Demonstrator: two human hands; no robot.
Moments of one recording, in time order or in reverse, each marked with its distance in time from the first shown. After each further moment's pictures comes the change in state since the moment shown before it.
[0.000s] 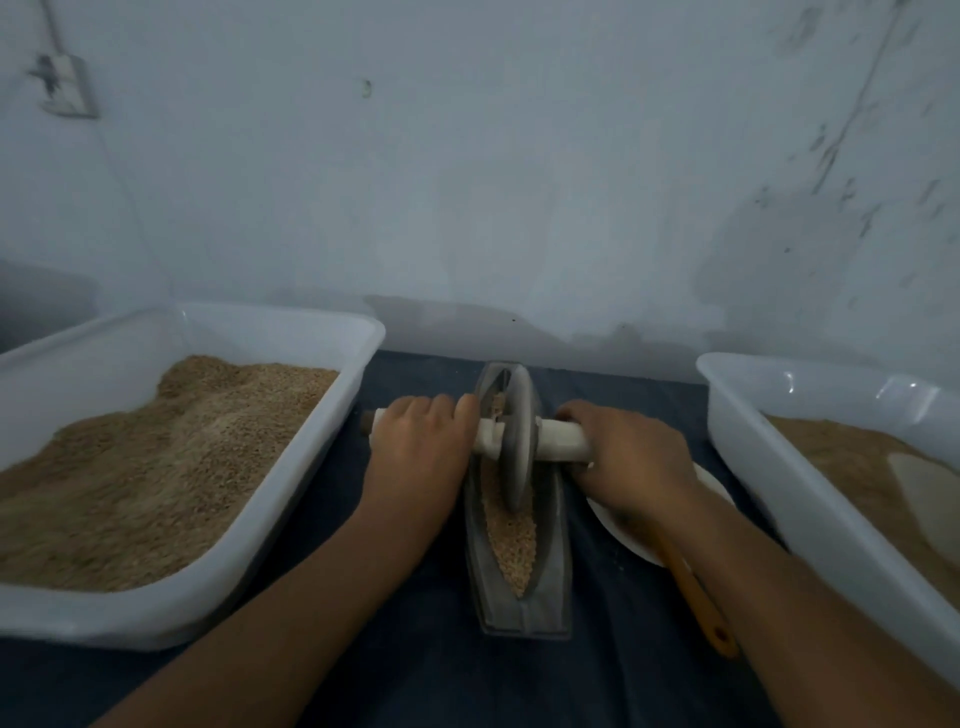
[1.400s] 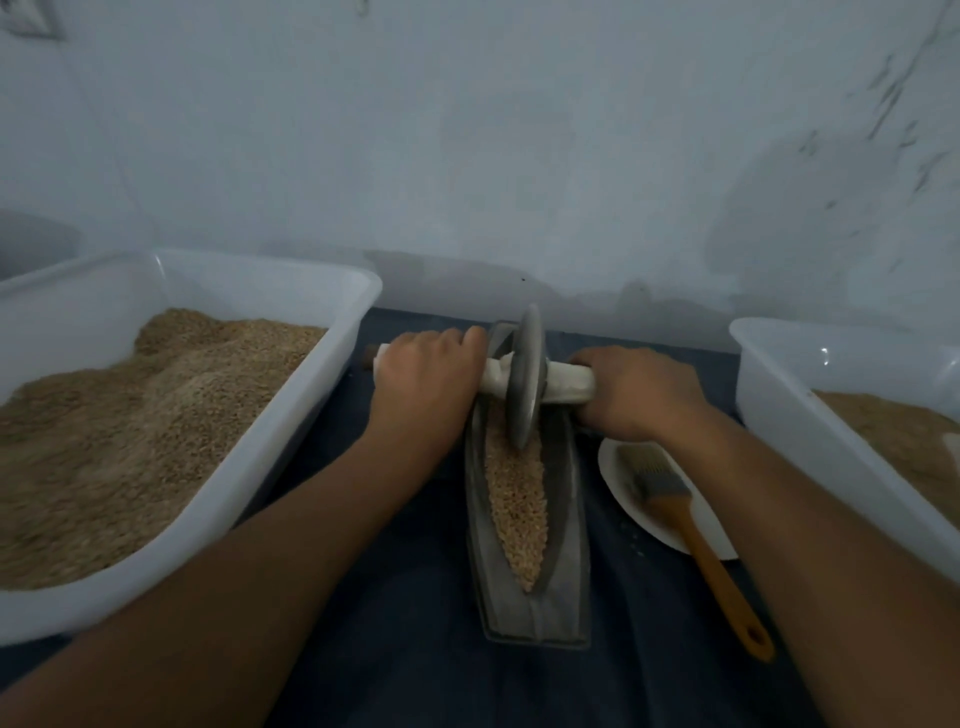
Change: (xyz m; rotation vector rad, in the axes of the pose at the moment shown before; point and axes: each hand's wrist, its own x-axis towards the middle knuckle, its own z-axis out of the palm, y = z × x) left_hand 0.041 -0.006 0.021 0.071 0.005 -0.021; right_hand 0.052 0.009 0.004 -0.029 -0.163 0.053
